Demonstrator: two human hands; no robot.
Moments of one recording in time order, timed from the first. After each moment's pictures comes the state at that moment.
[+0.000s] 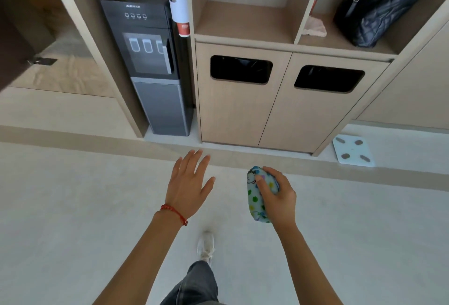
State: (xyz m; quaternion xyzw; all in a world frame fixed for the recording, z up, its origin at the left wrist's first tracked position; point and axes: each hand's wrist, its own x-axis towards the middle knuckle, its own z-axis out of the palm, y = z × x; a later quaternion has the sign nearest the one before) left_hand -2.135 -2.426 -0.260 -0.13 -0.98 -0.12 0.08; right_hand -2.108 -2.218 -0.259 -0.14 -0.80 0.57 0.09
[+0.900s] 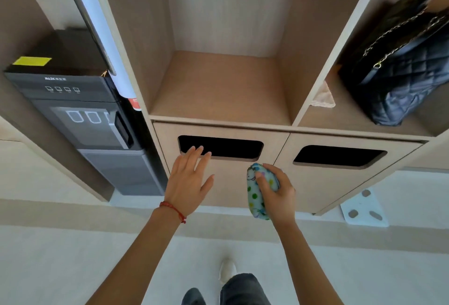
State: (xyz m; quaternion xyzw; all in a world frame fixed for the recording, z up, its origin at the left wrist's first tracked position) left_hand -2.584 -2.350 -0.230 -0.17 -0.97 -0.14 0.11; right_hand -2.549 -2.144 -0.236 -0.15 -0.80 0.57 0.13
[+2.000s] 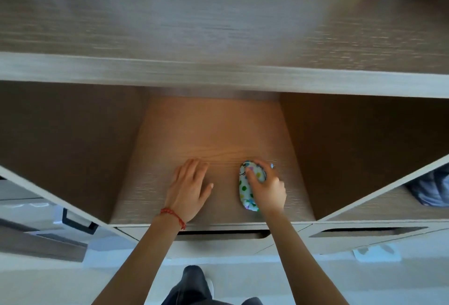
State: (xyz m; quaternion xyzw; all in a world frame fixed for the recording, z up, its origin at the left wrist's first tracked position) left_hand -2.881 -2.336 -0.244 -0.19 -0.97 -0.16 0.04; right_hand -2.861 -2.140 -0.238 -0.21 -0.89 0.39 0.08
